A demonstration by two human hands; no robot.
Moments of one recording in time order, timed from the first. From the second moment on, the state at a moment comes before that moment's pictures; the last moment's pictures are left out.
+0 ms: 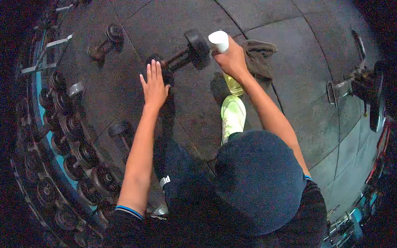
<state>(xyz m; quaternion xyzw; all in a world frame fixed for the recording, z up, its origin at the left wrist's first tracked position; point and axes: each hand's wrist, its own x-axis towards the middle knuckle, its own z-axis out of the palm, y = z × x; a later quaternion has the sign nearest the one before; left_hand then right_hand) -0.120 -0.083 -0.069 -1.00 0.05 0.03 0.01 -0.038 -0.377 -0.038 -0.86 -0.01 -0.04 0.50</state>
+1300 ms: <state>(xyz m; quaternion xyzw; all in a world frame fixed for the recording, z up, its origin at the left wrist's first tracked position) -0.202 -0.118 -0.098 -1.00 0.03 0.06 -0.04 0.020 -0.404 -0.051 -0.84 -0.03 -0.04 0.54</state>
